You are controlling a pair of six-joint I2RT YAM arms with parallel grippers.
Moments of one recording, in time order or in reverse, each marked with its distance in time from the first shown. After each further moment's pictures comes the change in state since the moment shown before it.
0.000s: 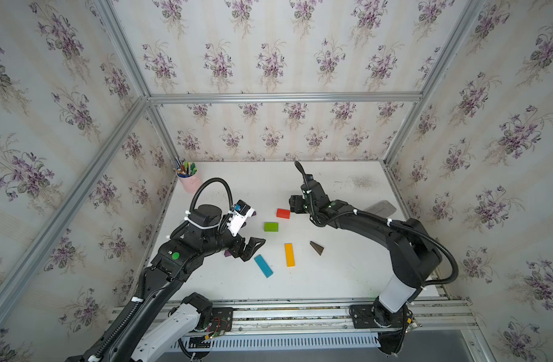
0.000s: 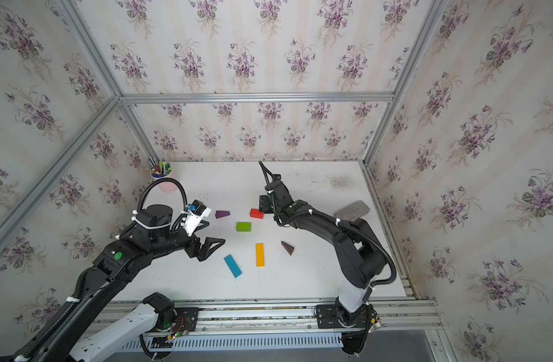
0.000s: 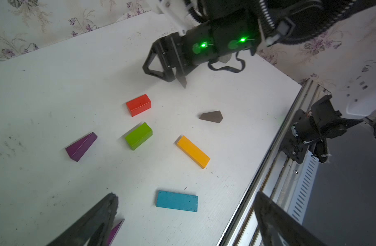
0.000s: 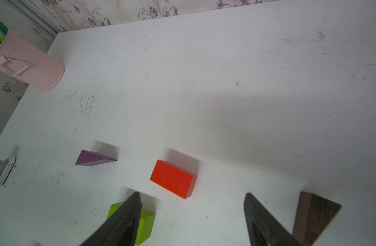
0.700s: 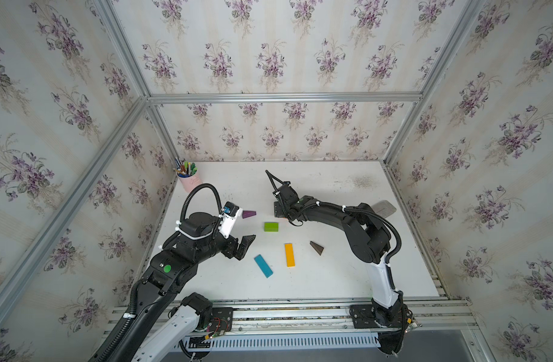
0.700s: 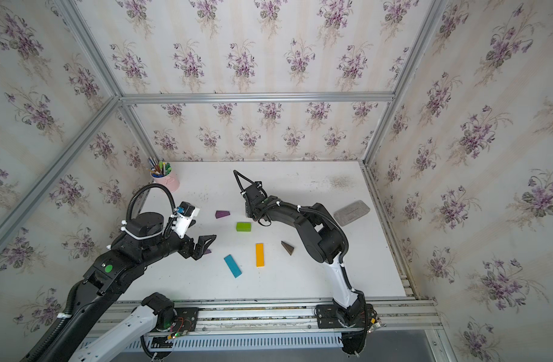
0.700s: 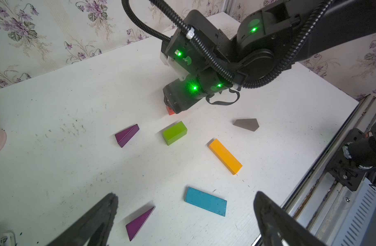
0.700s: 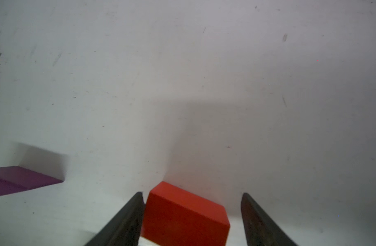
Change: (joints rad) left arm 0.010 -0.093 -0.039 0.016 -0.201 -0.029; right arm 0.094 0.355 0.293 -0.187 0.132 0.058
